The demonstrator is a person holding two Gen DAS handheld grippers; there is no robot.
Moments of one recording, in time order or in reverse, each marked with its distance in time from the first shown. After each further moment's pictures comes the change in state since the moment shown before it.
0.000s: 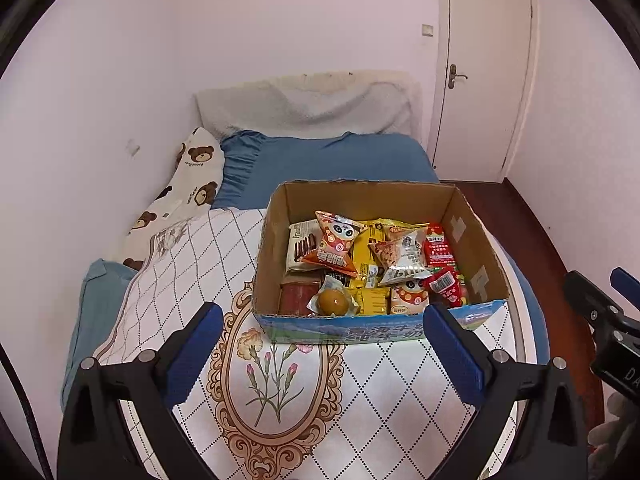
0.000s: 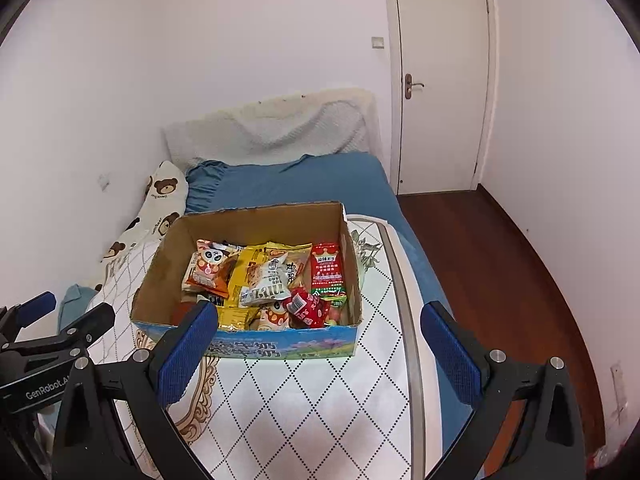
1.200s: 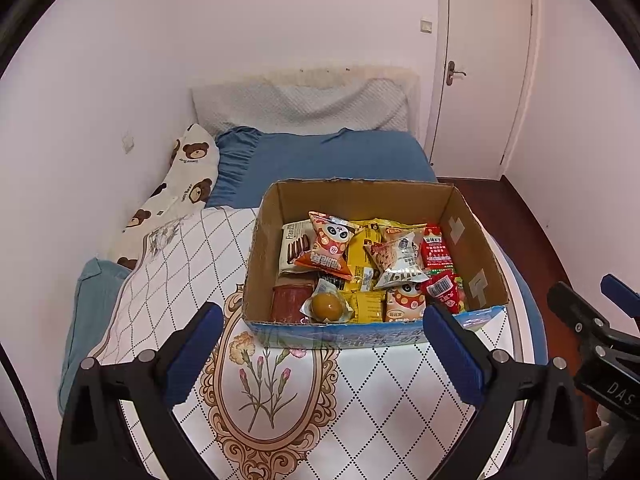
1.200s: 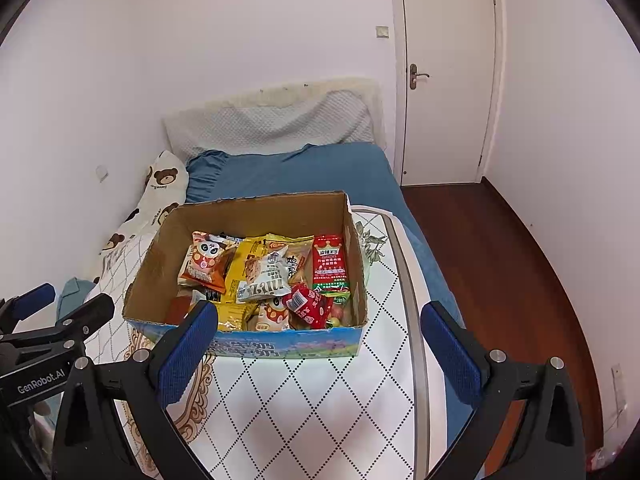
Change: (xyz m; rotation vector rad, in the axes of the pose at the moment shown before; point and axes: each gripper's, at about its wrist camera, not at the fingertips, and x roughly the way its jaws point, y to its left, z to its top) left arm 0.010 -0.007 0.009 0.000 0.010 -0.008; right arm 0.023 -0.002 0.000 -0.011 0.027 0.006
